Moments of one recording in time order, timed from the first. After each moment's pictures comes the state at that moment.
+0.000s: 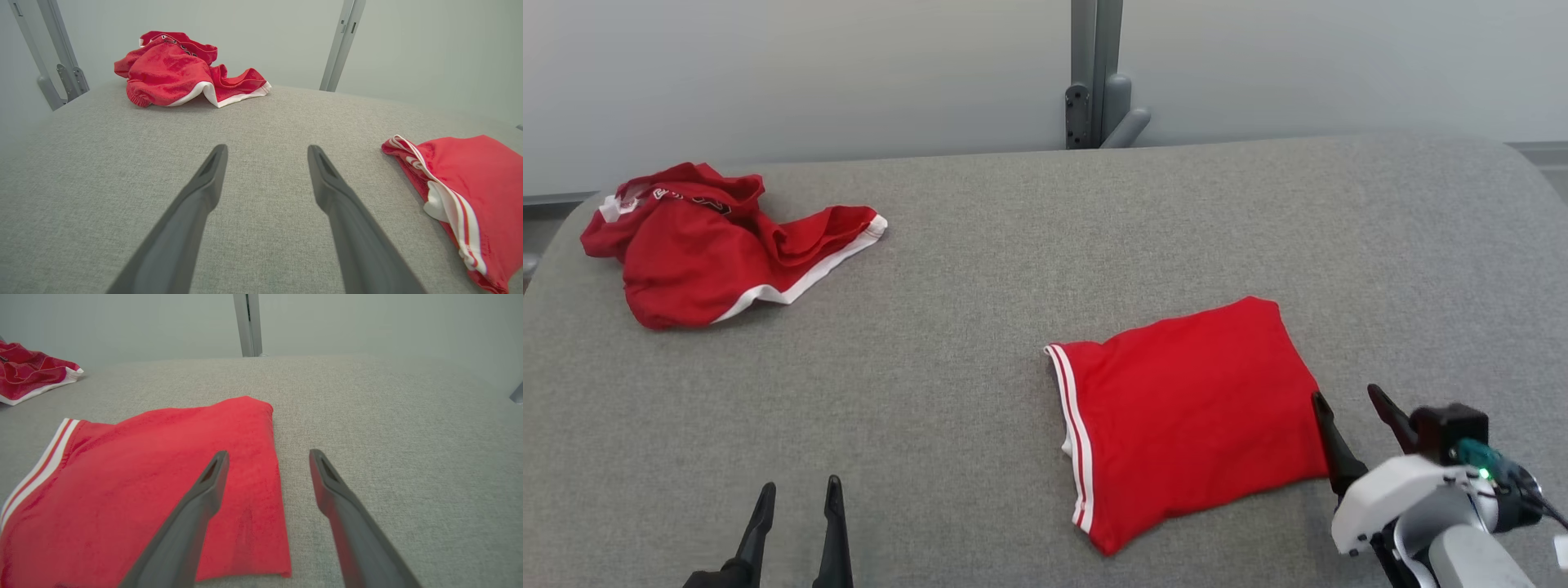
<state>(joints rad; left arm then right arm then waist) 0.19 0.05 -0.04 0.12 -0.23 -0.08 -0.26 -0.07 -0.16 0.06 0.37 0.24 0.13 -0.22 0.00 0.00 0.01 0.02</state>
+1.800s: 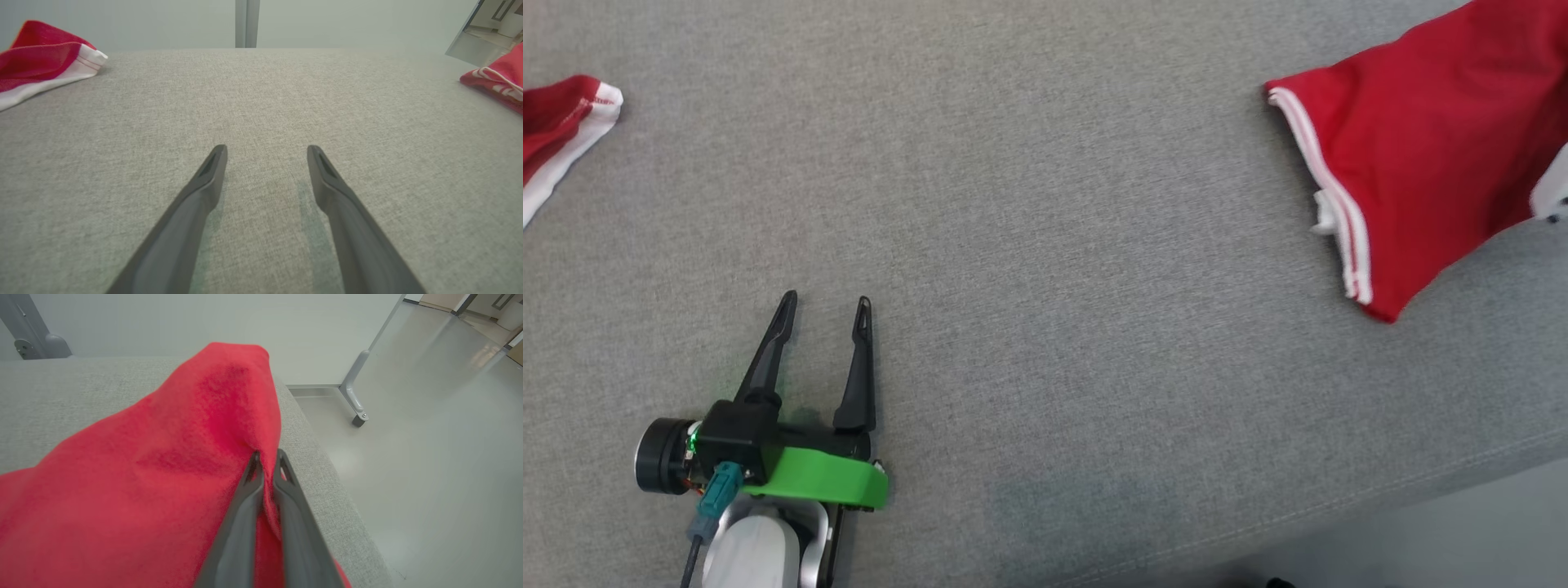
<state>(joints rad) -0.15 0.05 -0.09 0.13 -0.09 -0.11 -0.26 -0.93 -0.50 0.22 1.00 0.43 0.13 -0.19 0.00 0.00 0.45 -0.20</state>
